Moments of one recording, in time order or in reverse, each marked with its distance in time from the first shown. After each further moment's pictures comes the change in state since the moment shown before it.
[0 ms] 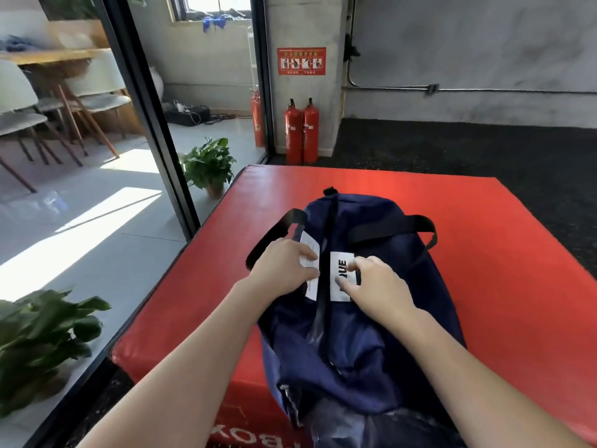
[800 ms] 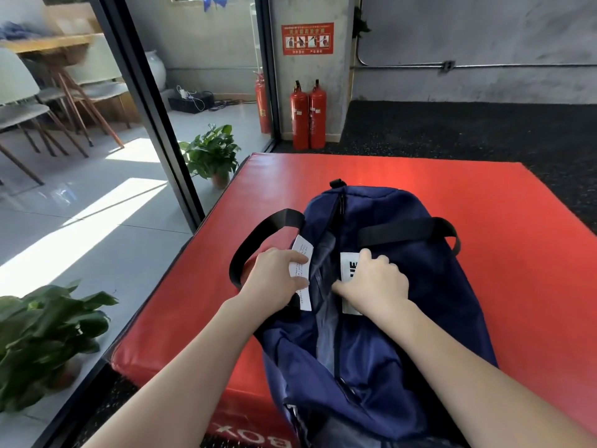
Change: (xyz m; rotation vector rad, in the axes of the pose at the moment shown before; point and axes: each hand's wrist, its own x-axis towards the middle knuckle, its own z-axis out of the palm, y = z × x) left_hand 0.002 -0.040 0.018 -0.071 -0.004 -0.115; right_hand 0.031 -0.021 0.030 -0.219 -0.072 0.224
